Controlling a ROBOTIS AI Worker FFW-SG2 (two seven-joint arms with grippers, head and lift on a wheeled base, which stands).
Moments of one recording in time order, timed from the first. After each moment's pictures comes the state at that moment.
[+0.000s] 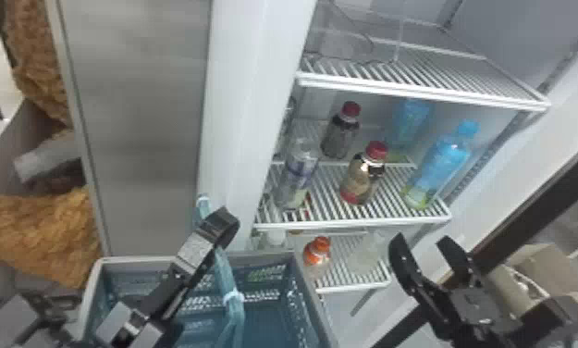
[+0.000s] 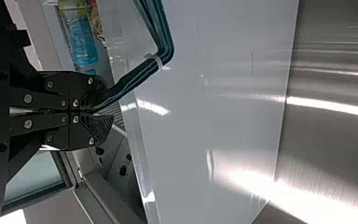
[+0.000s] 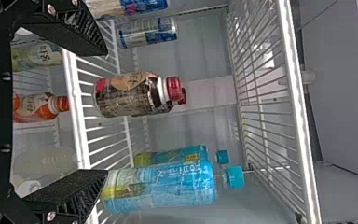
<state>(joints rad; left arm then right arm) 0.45 0.03 -0.24 -2.00 1.42 0.49 -0.50 0.70 -0.01 -0.43 -2.15 -0.42 -0.05 0.36</state>
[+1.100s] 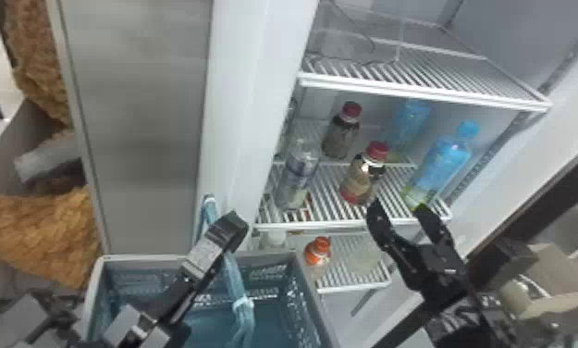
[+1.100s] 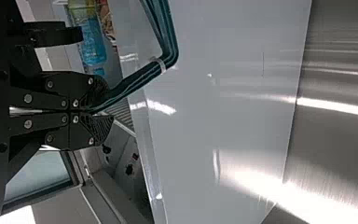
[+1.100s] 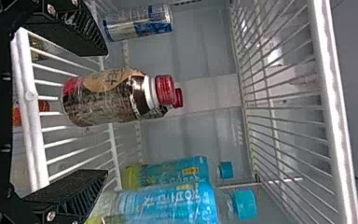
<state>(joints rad) 0.45 0.04 -0.25 -2.00 1.42 0.51 -0.50 0.49 -0.04 -0.38 -2.08 -0.35 0.09 0.29</state>
